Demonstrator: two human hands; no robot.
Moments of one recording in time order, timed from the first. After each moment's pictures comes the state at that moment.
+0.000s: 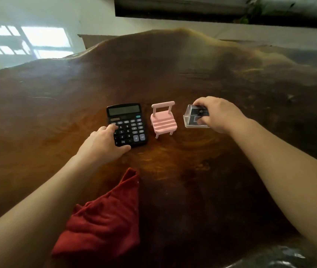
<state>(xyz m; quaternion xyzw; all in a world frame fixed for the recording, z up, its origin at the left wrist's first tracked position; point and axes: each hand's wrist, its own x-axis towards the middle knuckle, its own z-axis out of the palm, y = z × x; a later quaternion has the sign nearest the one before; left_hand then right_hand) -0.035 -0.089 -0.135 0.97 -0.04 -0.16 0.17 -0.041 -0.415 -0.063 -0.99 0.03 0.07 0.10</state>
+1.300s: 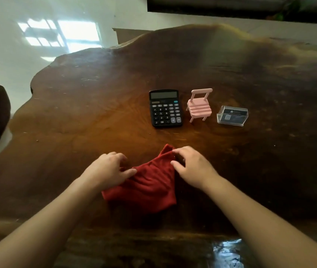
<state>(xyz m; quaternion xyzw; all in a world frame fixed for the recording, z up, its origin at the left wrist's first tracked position) -0.164 0.040 -0.142 0.95 -0.06 -0.25 0.16 -0.188 -0.239 -0.135 -0.95 -0.01 0.16 0.28</state>
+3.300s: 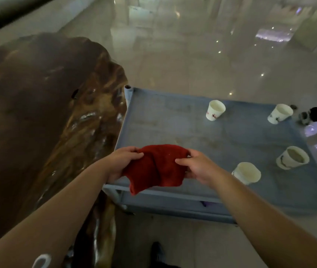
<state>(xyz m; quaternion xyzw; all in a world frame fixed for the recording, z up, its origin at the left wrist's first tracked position) -0.647 -0.549 -0.037 0.57 -0.32 -0.71 0.25 -0.916 -0.537 -0.014 -0.37 0.59 -0.26 0.66</state>
